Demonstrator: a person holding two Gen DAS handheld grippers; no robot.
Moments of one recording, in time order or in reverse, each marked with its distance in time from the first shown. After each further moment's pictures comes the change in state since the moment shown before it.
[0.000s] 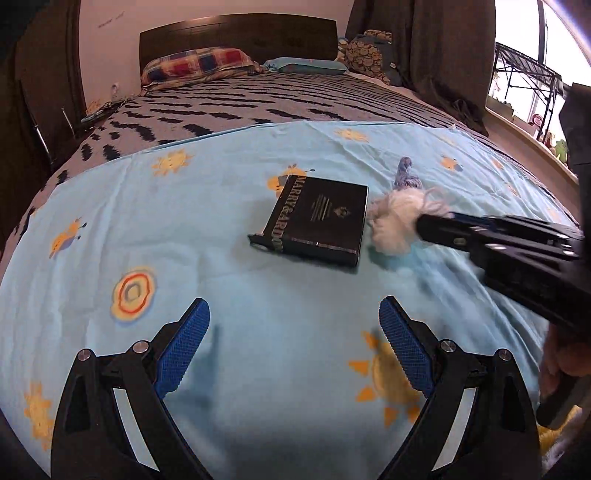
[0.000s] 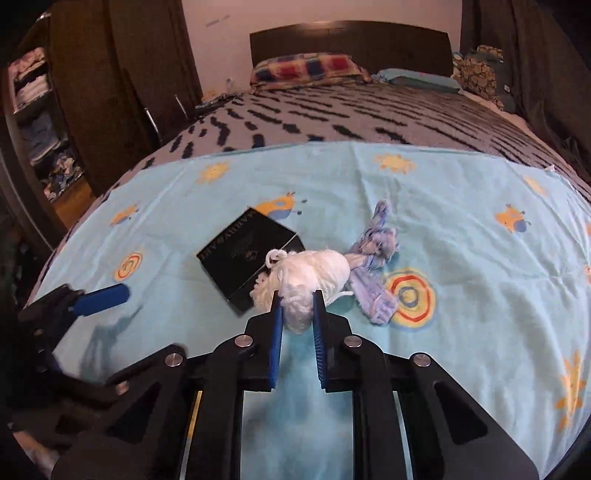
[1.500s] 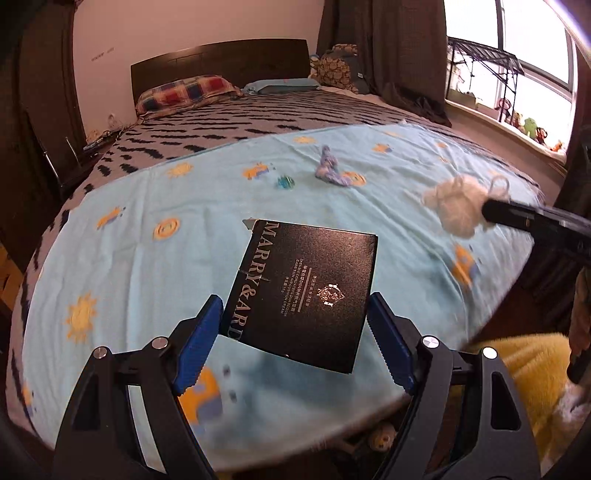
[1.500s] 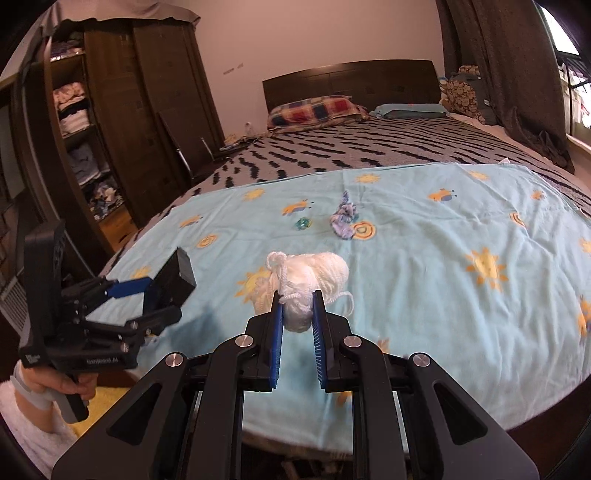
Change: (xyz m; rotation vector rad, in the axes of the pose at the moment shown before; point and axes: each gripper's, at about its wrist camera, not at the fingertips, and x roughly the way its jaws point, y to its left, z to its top) left arm -0.150 -0.049 -0.106 0.096 -0.065 -0.008; right arm -0.176 -0.001 -0.118 0.037 -0.144 0.091
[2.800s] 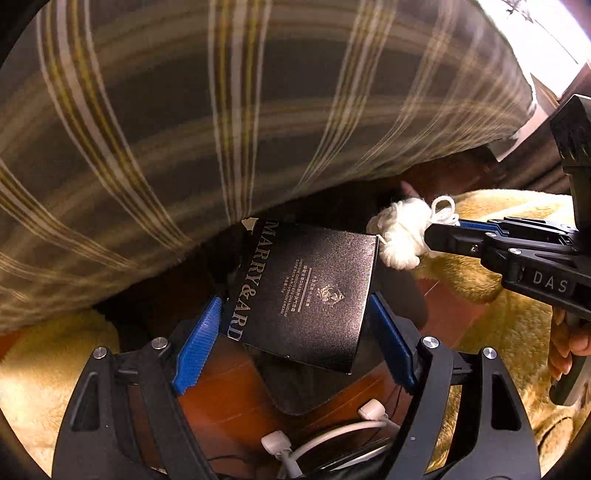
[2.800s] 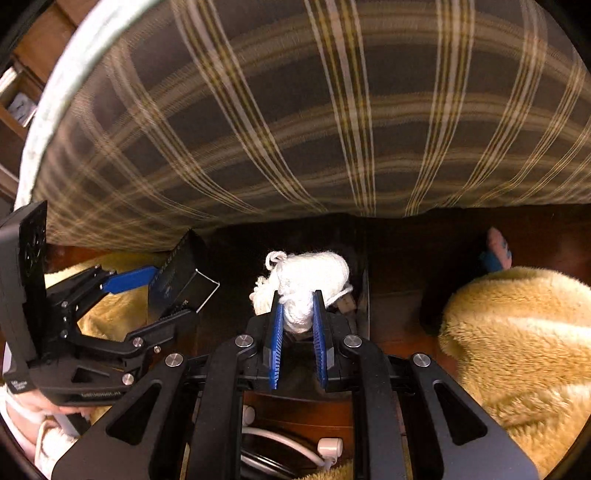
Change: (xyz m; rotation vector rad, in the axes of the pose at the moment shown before) left arm 0.131 -0.065 -0.211 -0.083 0.459 -0.214; right arm 0.098 -0.023 -0.235 0.215 0.556 -0.096
